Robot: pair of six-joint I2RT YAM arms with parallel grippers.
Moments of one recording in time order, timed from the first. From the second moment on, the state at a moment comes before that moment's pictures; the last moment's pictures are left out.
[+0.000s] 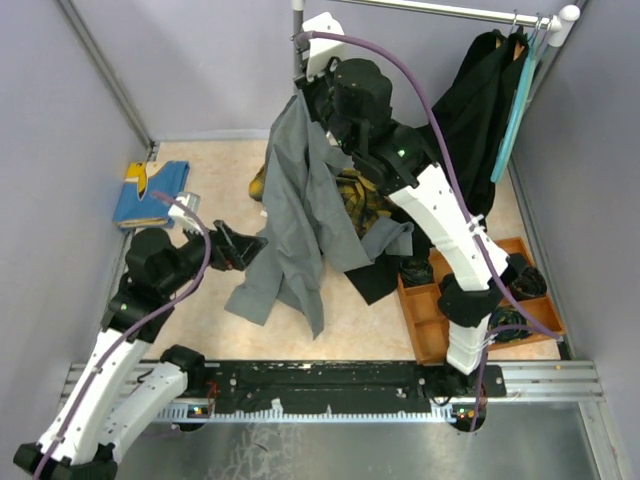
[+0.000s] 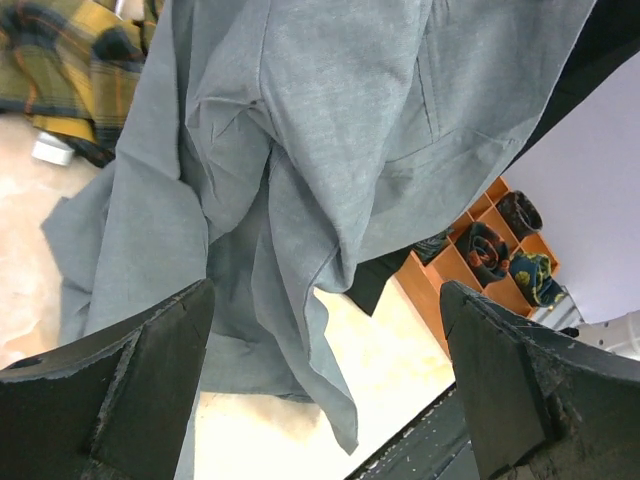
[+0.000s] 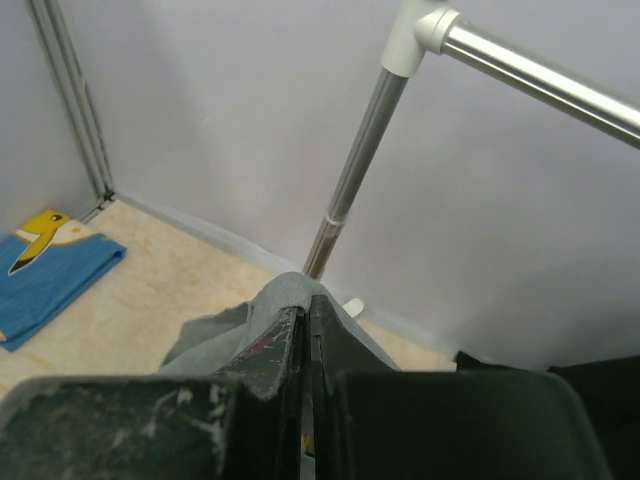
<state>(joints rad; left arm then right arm) -0.39 0.60 0.79 -0.35 0.25 -0.50 0.85 1.84 2.43 -0.53 0.41 -0.21</state>
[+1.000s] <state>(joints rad) -0.57 0.99 0.79 -0.09 0.11 -0.57 0.86 1.63 2.19 -0.55 0.34 -0.09</state>
